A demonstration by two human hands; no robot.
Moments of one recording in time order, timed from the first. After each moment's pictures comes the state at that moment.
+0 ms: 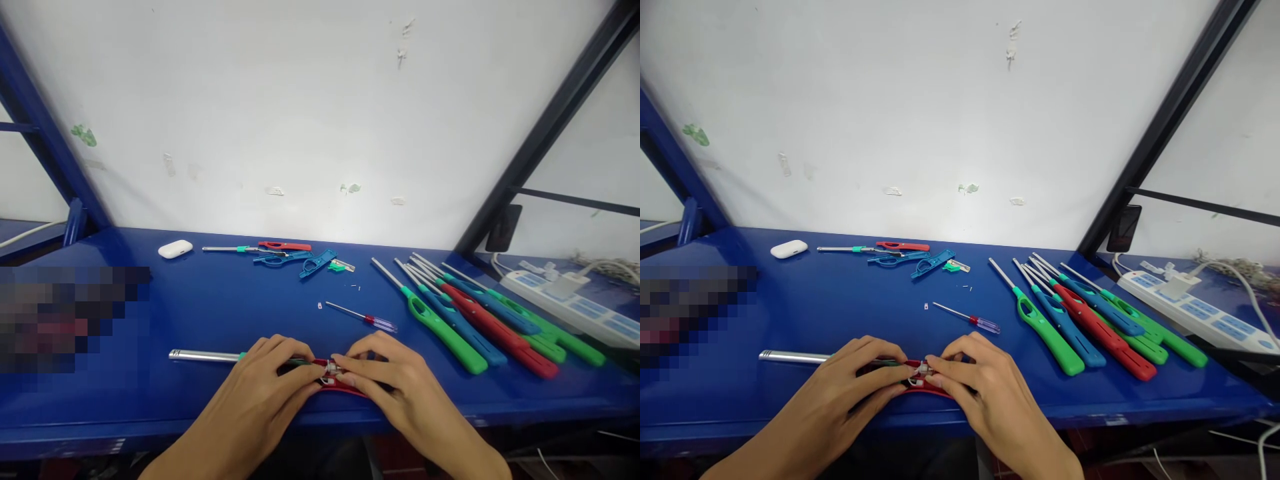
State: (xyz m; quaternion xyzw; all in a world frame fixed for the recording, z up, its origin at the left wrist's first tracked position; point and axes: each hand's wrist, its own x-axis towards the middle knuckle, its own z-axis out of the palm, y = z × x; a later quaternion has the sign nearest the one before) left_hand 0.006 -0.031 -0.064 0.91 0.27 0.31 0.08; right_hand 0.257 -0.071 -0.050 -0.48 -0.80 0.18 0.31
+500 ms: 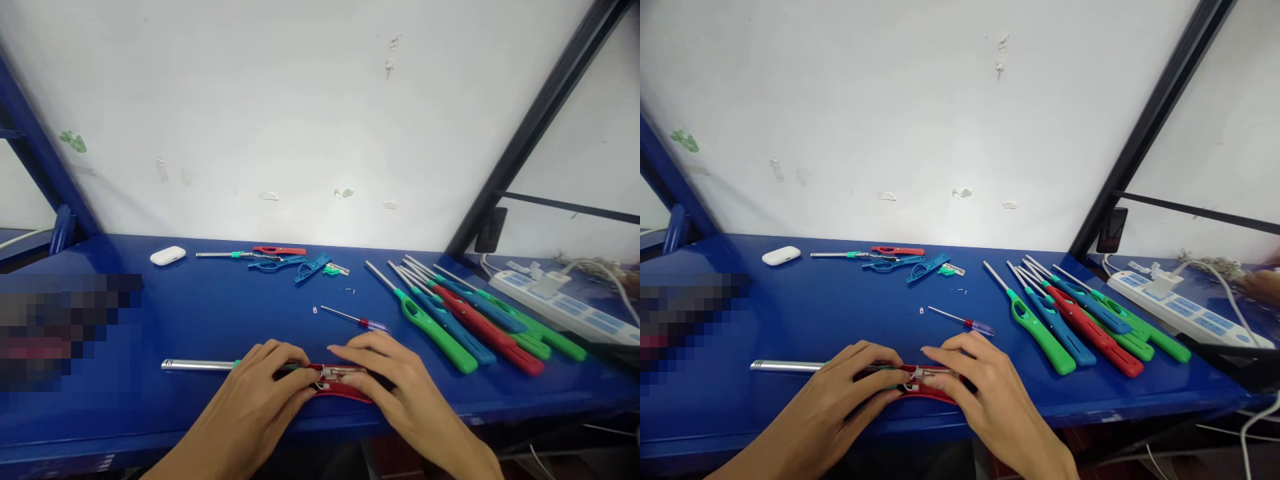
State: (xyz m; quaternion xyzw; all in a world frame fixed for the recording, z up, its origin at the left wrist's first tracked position) left_hand 0.005 -0.030 -0.068 0.91 0.28 0.29 0.09; right_hand 0.261 -0.070 -0.050 -0.48 -0.80 0.15 0.34
